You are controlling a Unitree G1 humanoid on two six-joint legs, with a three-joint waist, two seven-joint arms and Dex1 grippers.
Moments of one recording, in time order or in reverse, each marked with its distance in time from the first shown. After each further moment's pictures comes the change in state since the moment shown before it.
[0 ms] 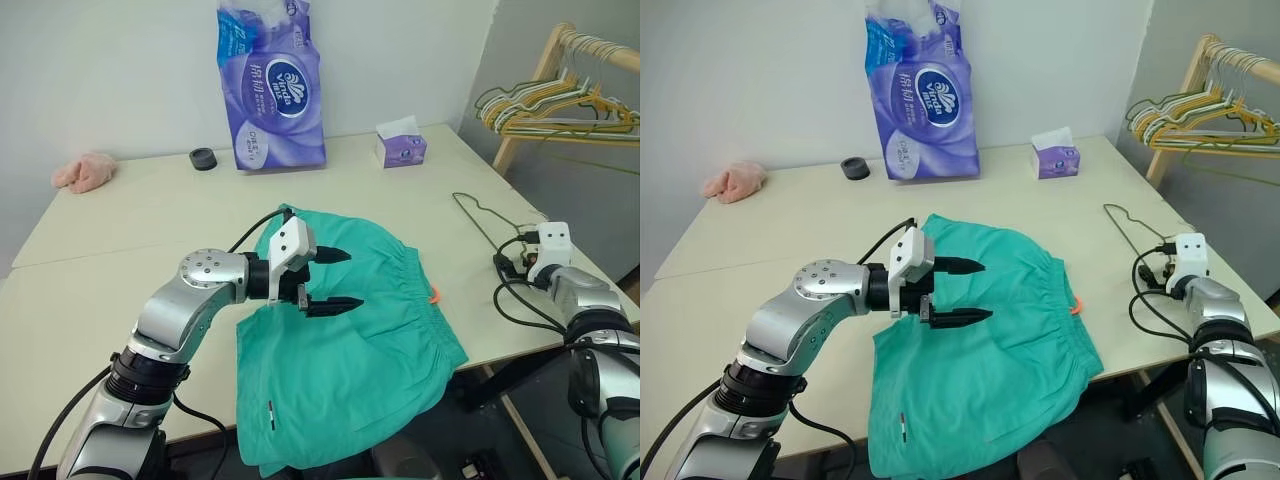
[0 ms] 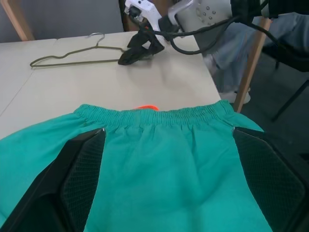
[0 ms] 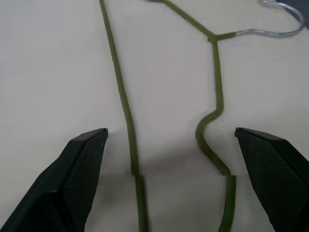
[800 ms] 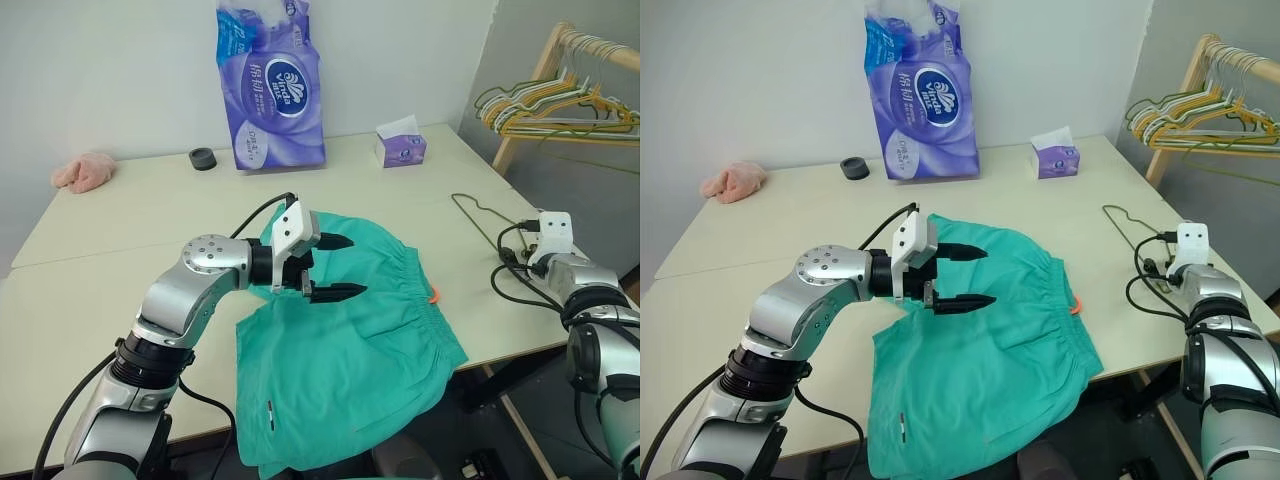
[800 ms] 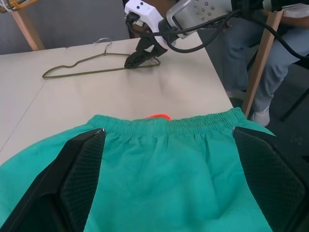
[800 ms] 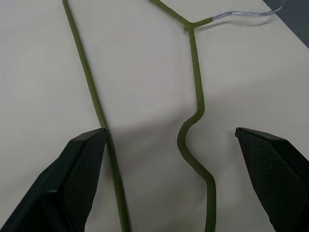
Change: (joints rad) left arm -0.073 -0.012 -0.011 0.049 0.030 -0.002 0.008; right arm -0.153 -0.001 0.061 0.143 -0.052 0.114 -0.126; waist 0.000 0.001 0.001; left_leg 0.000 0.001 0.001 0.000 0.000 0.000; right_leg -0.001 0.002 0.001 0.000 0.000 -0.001
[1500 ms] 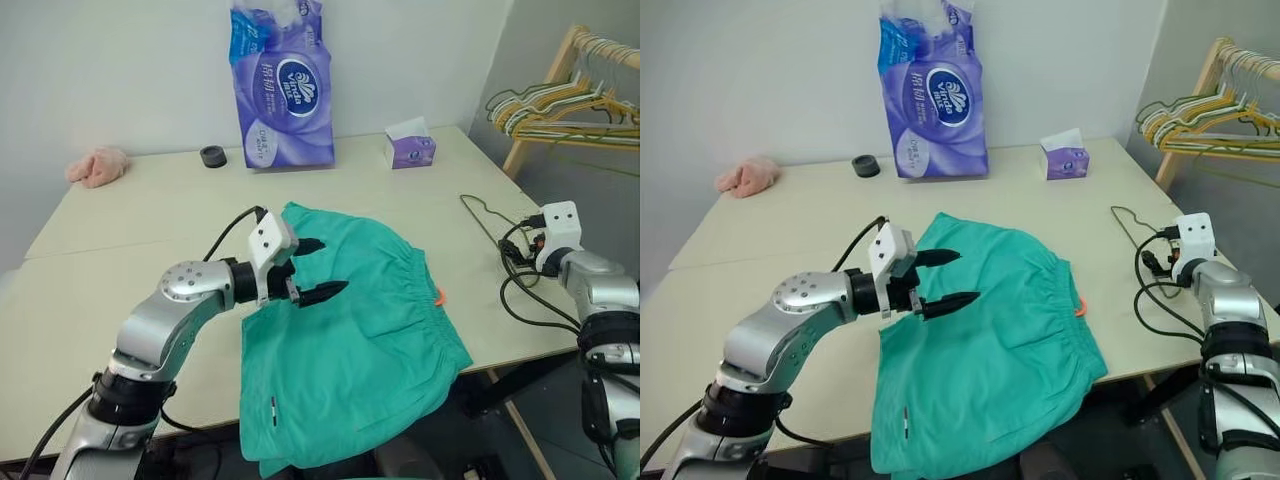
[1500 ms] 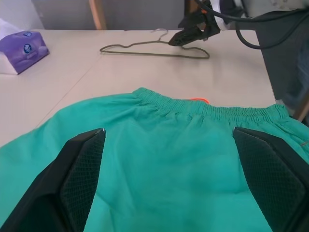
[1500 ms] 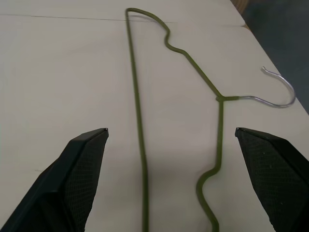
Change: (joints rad) left arm 0.128 0.025 0.070 -0.092 -0.031 0.042 0.180; right arm 0.205 -0.037 0.051 -0.463 0.037 0.087 0.081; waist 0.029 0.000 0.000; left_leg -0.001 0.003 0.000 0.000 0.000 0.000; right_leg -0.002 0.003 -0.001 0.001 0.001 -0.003
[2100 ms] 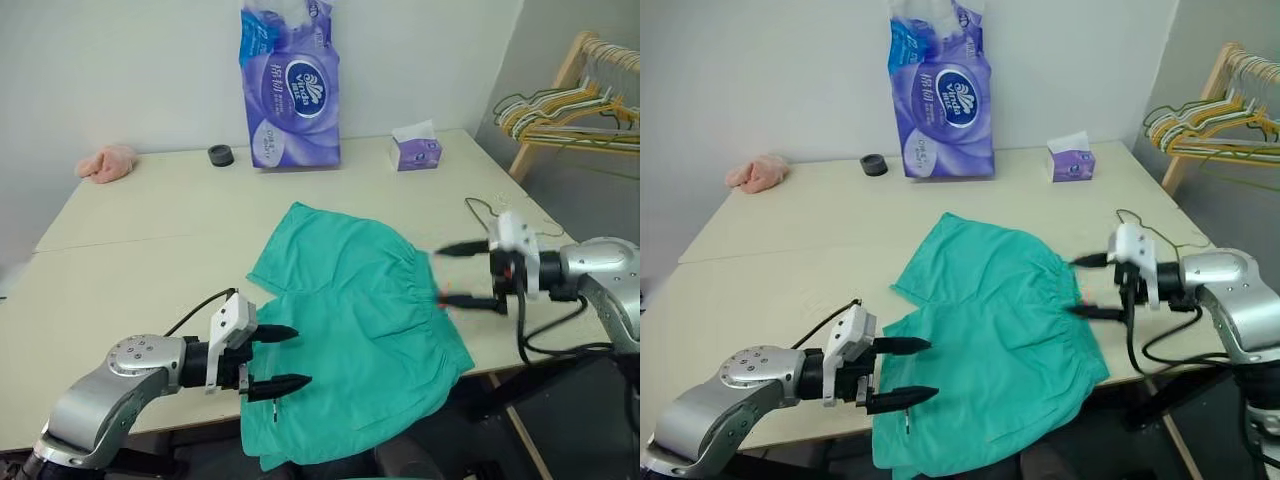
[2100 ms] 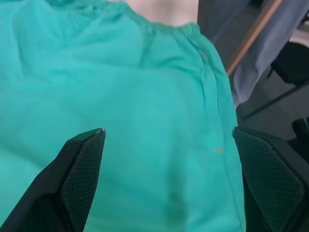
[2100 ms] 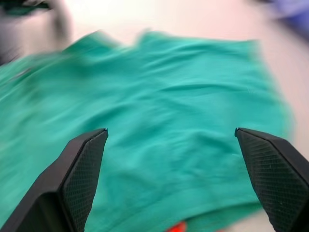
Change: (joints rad) left arm 0.428 0.158 0.149 -0.174 -0.157 0.015 -0.154; right arm 0.262 -0.111 0.070 -0.817 0.310 0.113 0.634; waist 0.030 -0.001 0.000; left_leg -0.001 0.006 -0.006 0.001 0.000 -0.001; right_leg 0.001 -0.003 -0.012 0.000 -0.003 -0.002
